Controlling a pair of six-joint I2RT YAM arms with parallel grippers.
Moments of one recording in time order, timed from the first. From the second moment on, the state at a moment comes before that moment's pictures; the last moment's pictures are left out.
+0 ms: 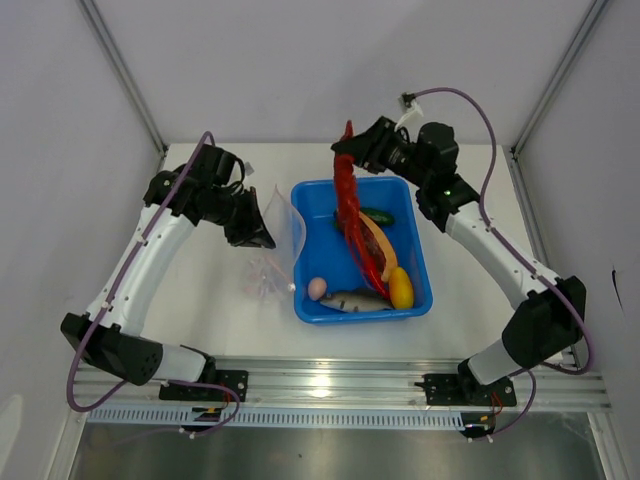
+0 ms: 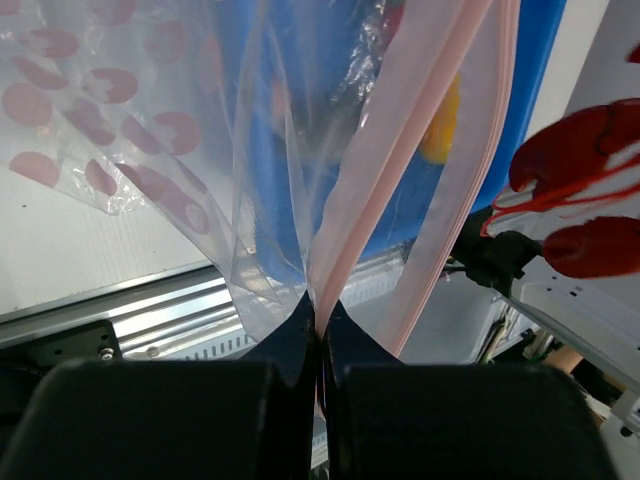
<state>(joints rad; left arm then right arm) -0.34 1.38 1.58 -1.28 0.37 -0.60 0.47 1.54 1.42 0.11 -0.41 0.79</state>
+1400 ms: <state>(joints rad) -0.32 1.36 1.51 -1.15 0.77 -0.75 0.66 1.62 1.52 0.84 -0.21 1.05</state>
